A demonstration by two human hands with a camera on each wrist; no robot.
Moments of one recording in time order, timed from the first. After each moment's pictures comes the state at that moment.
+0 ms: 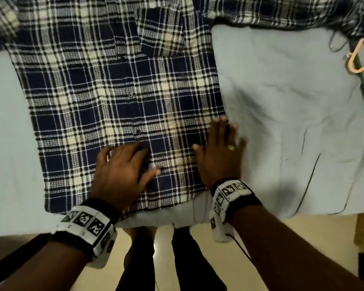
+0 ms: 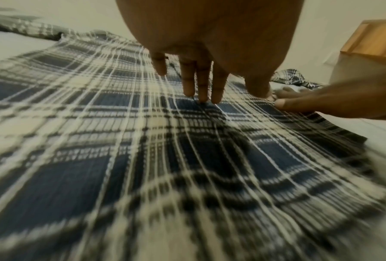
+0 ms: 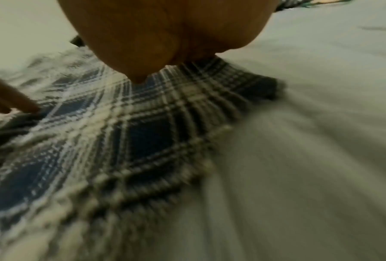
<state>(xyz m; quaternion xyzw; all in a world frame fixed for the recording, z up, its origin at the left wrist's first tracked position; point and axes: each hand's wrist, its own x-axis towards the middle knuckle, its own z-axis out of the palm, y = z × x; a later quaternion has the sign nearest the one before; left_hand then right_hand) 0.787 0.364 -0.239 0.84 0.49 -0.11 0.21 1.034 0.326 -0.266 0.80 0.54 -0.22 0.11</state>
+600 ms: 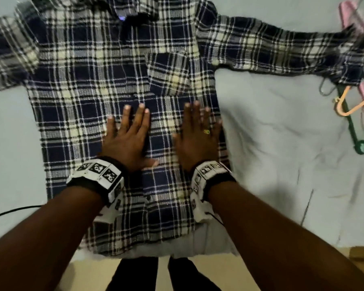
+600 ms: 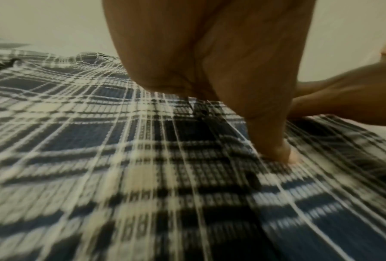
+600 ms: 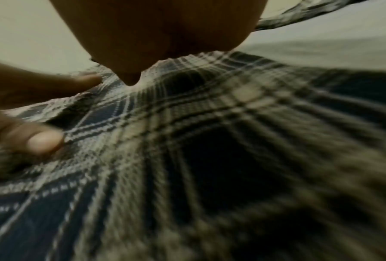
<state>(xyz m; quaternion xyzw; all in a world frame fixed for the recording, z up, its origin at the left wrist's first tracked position) 0.815 0.507 -0.256 0.80 0.51 -0.21 0.25 1.006 0.460 -0.265 0.75 0.62 -0.20 0.07</state>
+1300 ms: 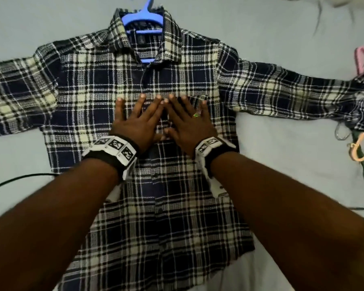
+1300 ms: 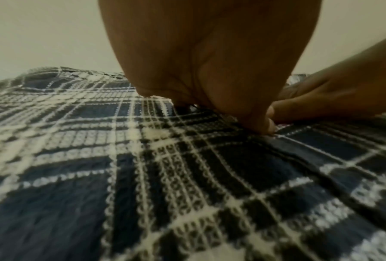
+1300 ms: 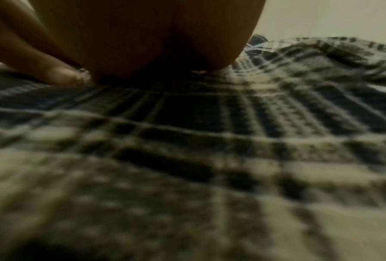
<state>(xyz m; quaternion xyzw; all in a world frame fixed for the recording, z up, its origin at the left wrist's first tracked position) 0.819 0.660 -0.271 0.83 0.47 -0.21 0.19 1.000 0.631 -0.280 0.61 0.75 -0.21 0.14</state>
